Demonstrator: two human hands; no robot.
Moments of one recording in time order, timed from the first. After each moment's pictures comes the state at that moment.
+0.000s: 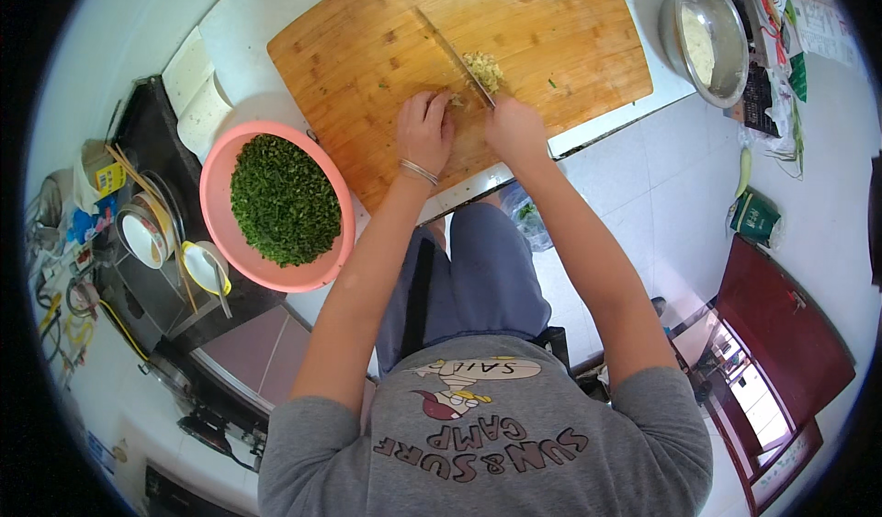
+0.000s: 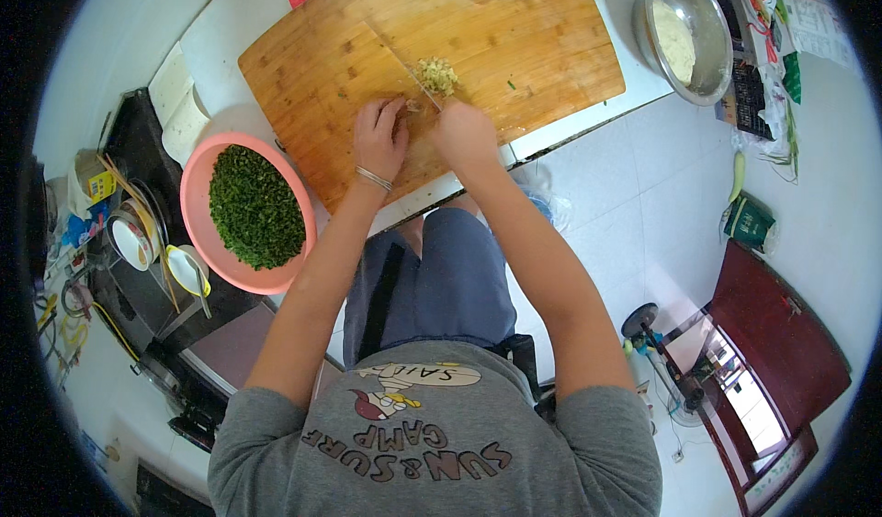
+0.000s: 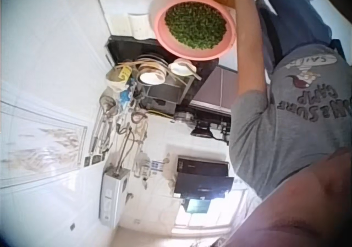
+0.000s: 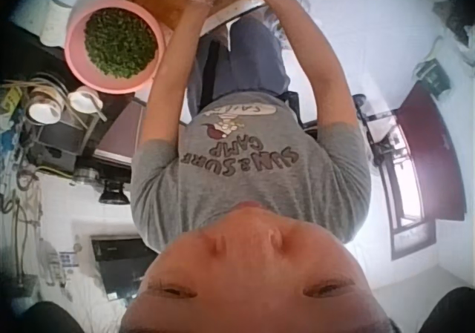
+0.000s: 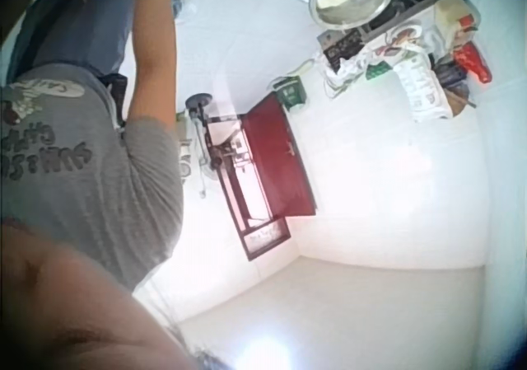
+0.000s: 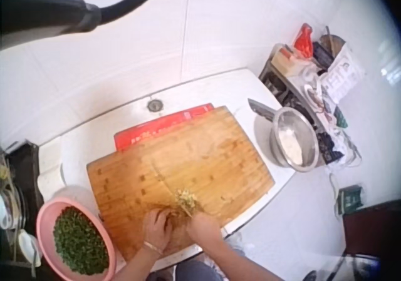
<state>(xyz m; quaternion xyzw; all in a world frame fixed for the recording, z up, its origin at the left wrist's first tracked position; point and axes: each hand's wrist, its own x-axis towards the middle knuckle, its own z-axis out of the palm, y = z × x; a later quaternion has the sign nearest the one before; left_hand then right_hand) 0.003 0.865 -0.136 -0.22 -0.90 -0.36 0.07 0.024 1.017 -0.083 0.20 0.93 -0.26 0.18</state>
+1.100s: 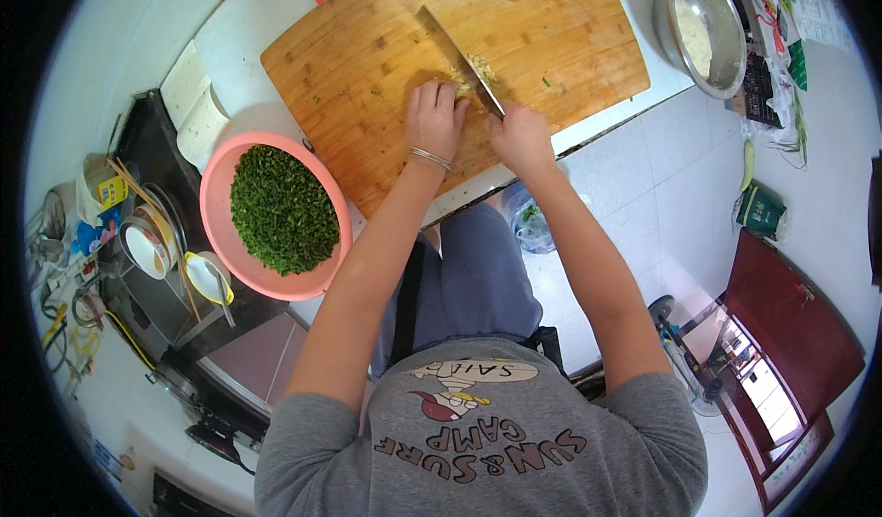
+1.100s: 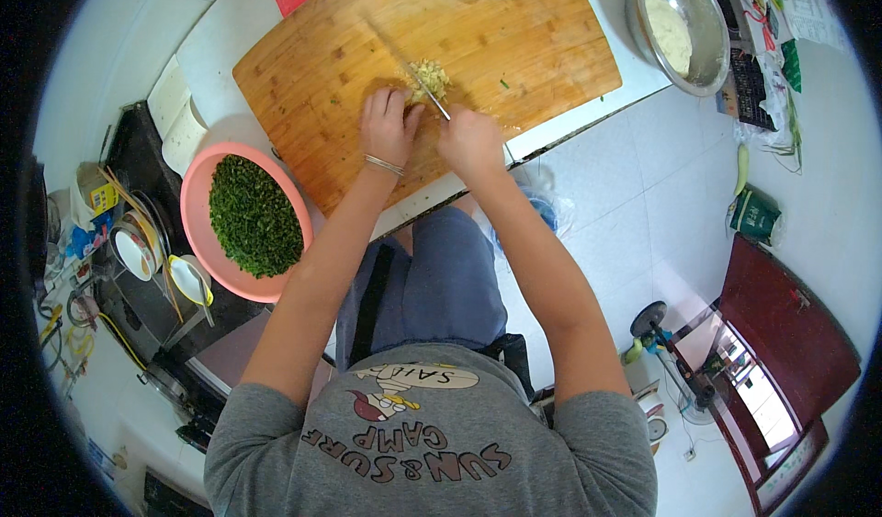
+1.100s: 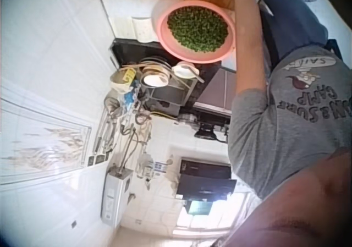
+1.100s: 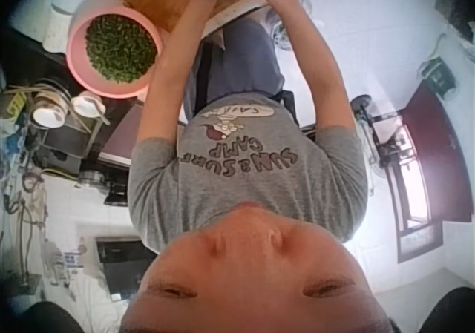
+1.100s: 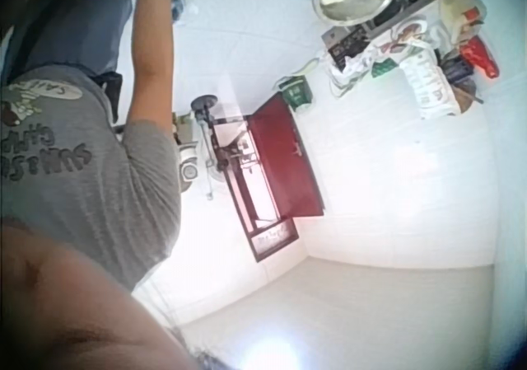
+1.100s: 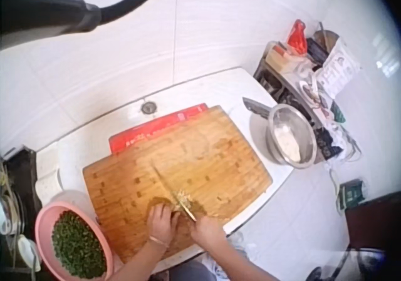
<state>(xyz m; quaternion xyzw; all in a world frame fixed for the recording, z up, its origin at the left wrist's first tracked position) -0.009 0.898 -0.139 -0.24 -0.91 -0.33 0.09 0.041 1.031 -0.085 0.19 0.93 -0.28 0.11</state>
